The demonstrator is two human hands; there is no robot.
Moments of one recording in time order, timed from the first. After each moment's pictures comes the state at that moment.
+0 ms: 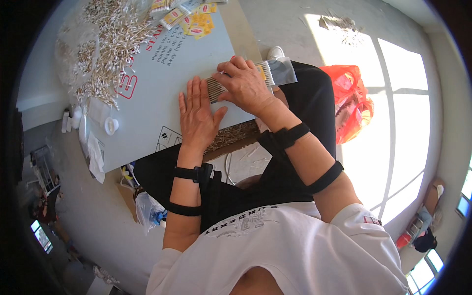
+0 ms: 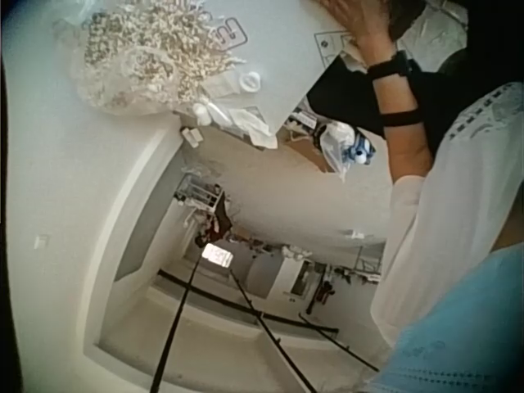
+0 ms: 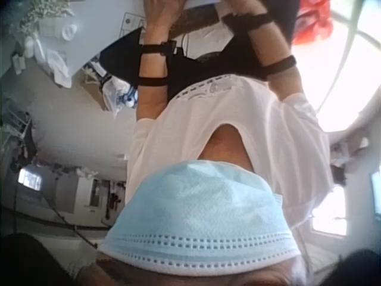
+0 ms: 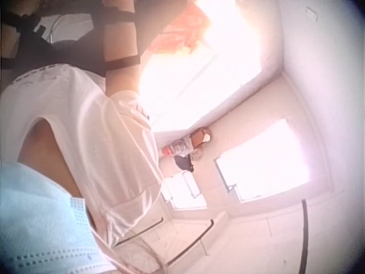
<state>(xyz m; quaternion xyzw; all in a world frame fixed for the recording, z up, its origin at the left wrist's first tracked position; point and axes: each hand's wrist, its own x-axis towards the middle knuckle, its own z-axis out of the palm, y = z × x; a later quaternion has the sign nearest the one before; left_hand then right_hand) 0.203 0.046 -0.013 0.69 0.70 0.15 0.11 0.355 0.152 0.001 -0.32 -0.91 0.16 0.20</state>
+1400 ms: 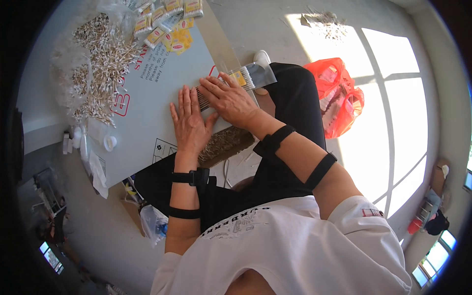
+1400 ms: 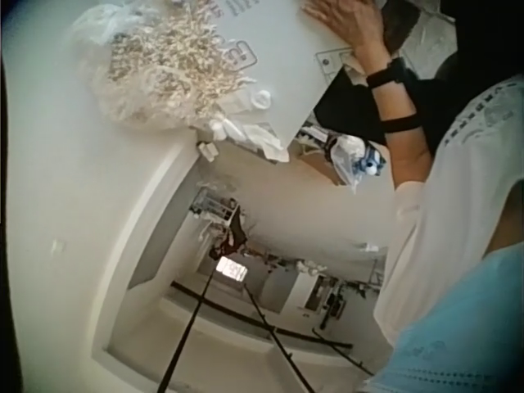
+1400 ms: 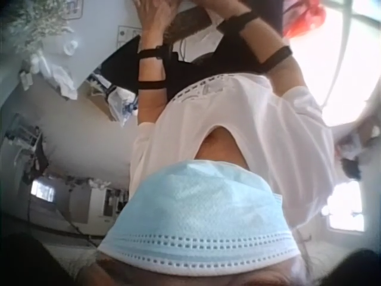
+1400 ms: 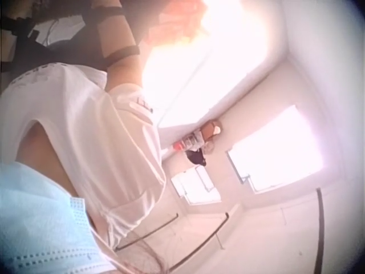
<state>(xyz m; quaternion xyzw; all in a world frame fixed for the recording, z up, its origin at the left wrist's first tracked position) 0.213 0.054 -0.011 0.70 0.70 0.11 0.07 0.367 0.130 -0.013 -0.31 -0.93 0.10 0.15</state>
